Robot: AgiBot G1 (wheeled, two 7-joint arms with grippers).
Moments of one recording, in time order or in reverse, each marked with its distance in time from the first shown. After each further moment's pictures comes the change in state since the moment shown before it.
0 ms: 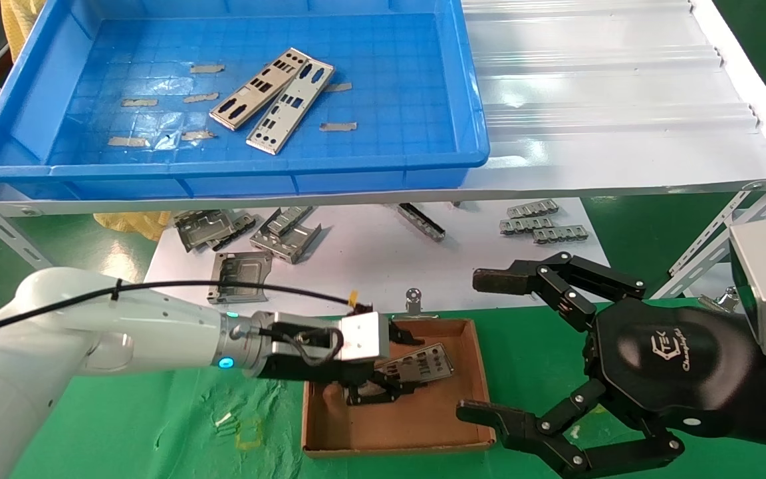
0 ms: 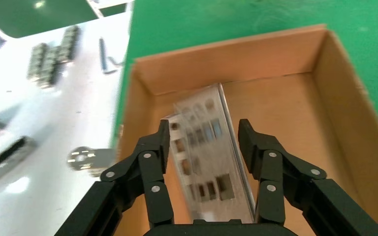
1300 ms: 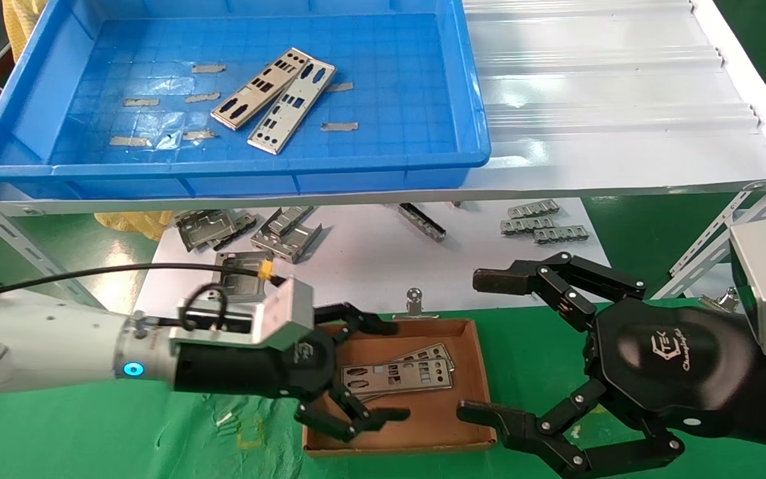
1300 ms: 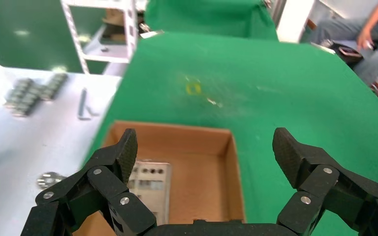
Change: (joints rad) left arm 0.032 -0.155 -0.112 -0.019 -0.182 0.322 -0.176; right arm 0.000 0.000 0.000 0.000 0.000 0.000 0.000
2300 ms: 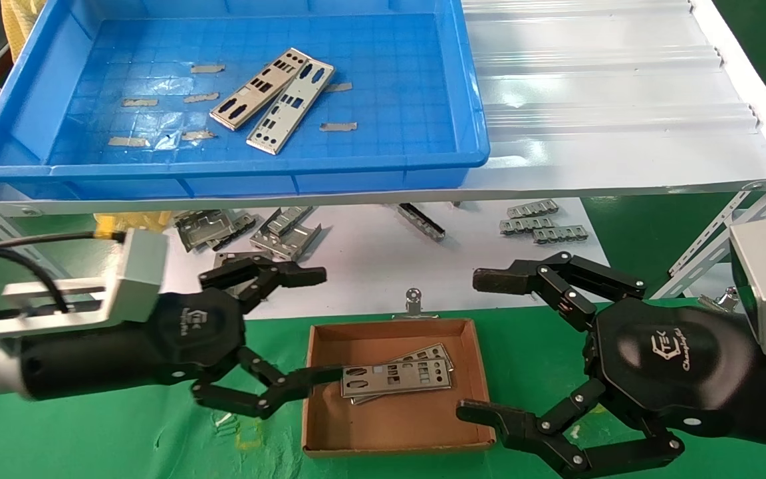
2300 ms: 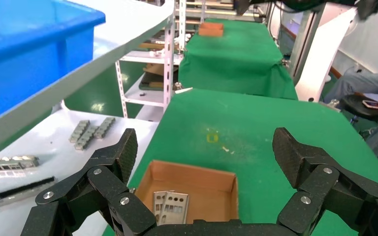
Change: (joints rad) left arm 0.235 -0.318 -0.227 -0.549 -0.198 -0.031 -0.304; right arm 0.000 0.000 0.000 0.000 0.000 0.000 0.000
